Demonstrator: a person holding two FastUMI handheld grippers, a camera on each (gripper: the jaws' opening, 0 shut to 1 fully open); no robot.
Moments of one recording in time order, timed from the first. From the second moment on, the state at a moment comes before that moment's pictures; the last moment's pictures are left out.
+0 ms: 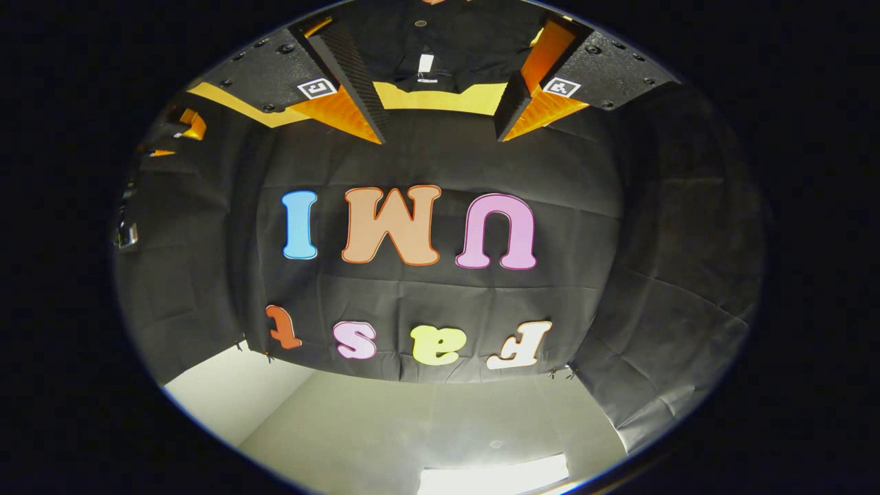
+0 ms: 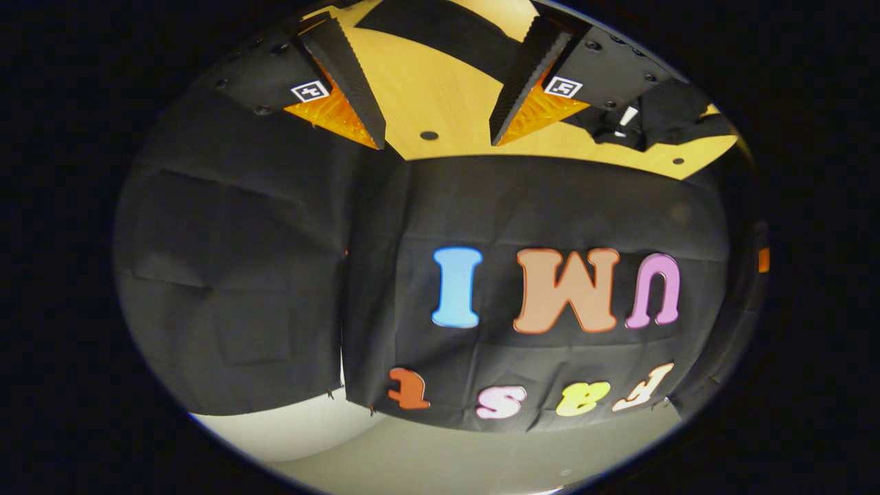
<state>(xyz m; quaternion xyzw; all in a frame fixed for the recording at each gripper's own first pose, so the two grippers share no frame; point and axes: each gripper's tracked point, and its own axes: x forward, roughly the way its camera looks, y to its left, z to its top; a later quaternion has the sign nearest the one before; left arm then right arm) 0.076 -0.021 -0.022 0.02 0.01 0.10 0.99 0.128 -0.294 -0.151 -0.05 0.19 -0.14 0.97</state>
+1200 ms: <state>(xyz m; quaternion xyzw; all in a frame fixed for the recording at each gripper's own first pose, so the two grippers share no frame) 0.108 -0.097 -0.046 0.06 0.04 0.12 0.99 0.030 -0.376 -0.396 0.02 0.52 -0.10 0.85</state>
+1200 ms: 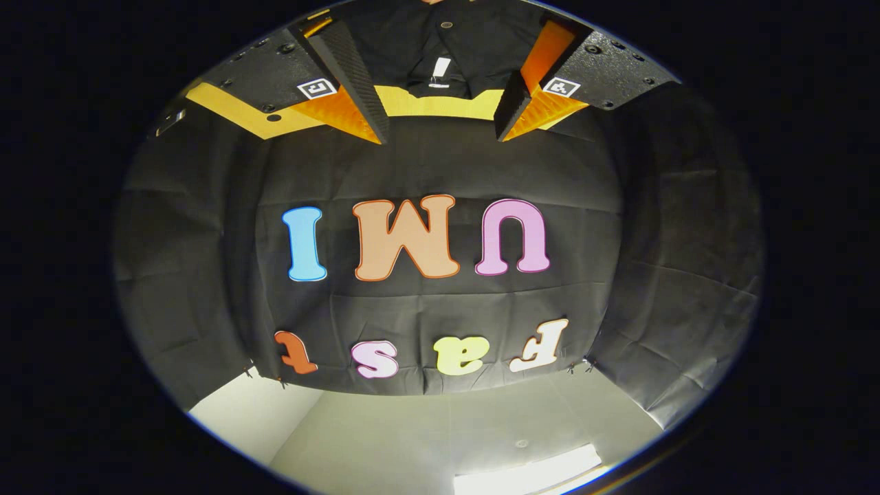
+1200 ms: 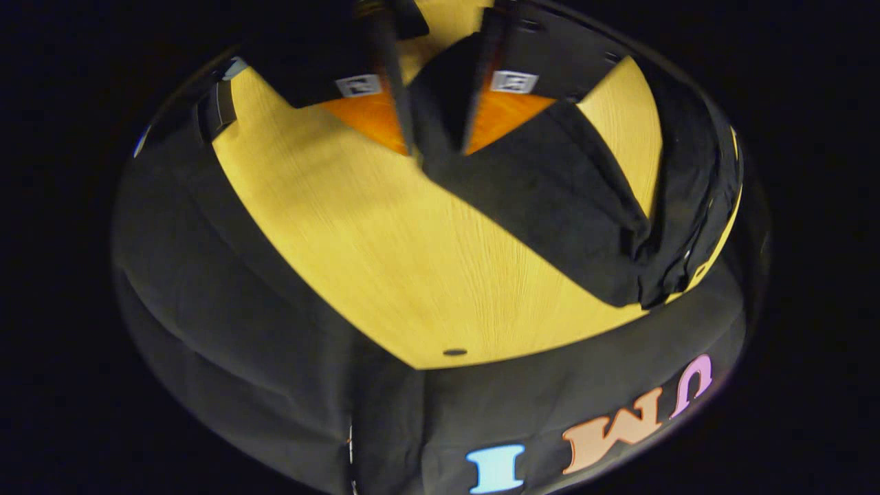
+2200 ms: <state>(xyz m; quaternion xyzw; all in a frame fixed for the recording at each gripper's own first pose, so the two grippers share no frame) 0.062 0.054 -0.049 0.04 0.05 0.18 0.98 0.178 -0.151 -0.223 0.04 0.33 0.05 0.94</state>
